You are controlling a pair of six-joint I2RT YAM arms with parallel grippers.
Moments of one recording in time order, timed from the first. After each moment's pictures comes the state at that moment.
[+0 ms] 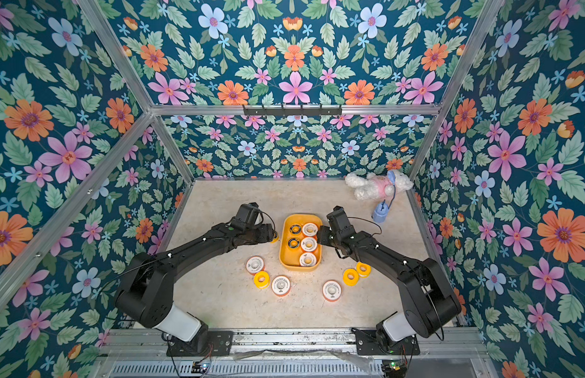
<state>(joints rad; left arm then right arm) -0.52 1.60 1.01 -0.33 -0.01 -0.46 0.54 1.48 0.86 -0.20 -0.05 0.63</state>
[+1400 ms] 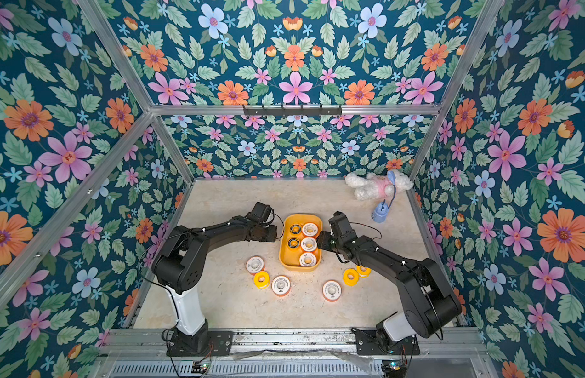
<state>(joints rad) -0.51 1.88 1.16 -0.35 -0.07 -0.34 0.53 1.49 0.80 -0.14 -0.11 0.66</state>
